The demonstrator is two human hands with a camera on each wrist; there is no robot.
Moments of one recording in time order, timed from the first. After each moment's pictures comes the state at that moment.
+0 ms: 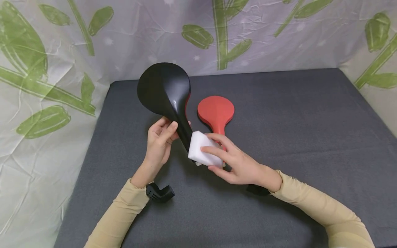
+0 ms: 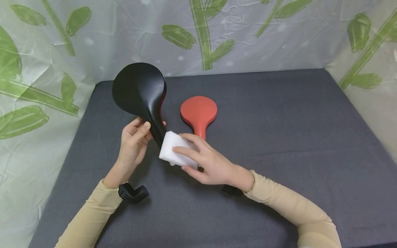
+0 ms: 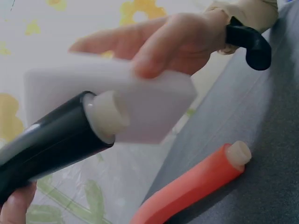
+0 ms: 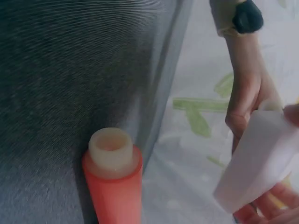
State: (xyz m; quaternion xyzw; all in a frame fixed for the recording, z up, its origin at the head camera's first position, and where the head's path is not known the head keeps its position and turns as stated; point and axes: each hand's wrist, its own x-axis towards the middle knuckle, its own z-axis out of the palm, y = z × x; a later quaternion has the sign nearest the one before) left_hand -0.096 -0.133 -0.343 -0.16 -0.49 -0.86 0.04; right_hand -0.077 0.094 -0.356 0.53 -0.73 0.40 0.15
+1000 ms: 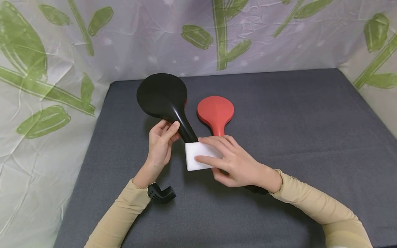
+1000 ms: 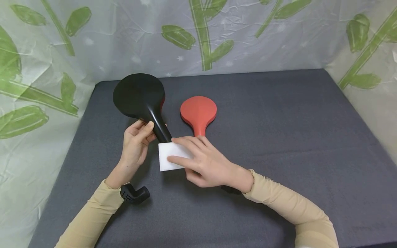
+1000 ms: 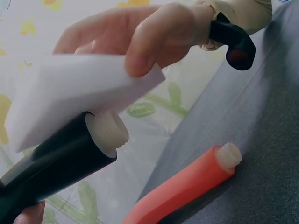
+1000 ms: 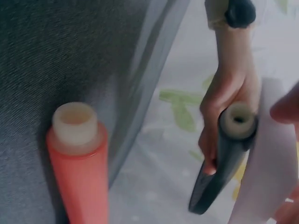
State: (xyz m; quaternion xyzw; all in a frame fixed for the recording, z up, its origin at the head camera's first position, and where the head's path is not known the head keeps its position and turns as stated) left_hand -0.097 -0.126 -0.345 -0.05 -0.50 -0.86 0.06; right_hand -0.071 0.092 -0.343 0.56 -0.76 0.25 0.22
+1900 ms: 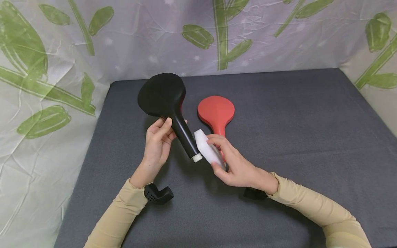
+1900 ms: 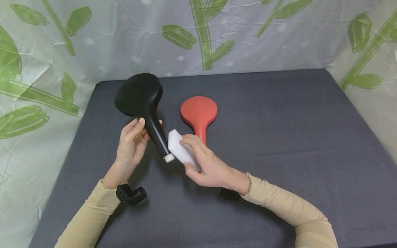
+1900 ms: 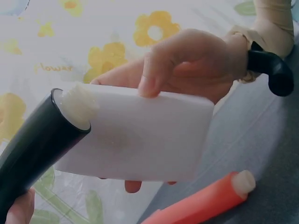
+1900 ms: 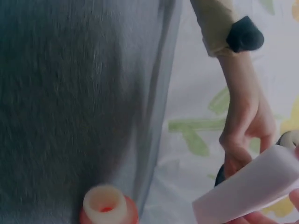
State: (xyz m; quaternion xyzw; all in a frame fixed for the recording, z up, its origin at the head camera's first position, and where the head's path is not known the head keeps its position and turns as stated) left_hand -0.095 -0.133 -0.335 -0.05 -0.45 -0.89 0.03; right_hand -0.065 0.088 -0.357 0.45 -0.76 0.46 0.09
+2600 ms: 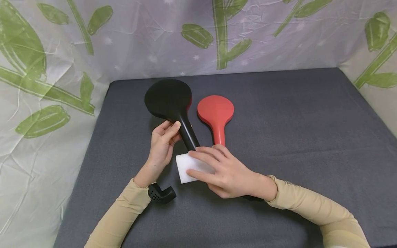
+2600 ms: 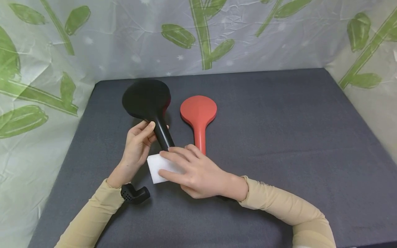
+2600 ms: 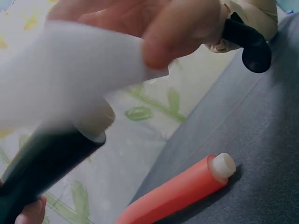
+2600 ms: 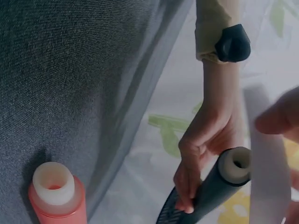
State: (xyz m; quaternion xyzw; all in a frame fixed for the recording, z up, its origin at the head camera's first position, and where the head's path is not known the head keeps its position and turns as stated) left_hand -0.098 -0.125 -0.349 -0.02 -0.49 -0.87 0.02; right_hand -0.055 0.076 -0.345 0.59 -0.73 0.19 0.28
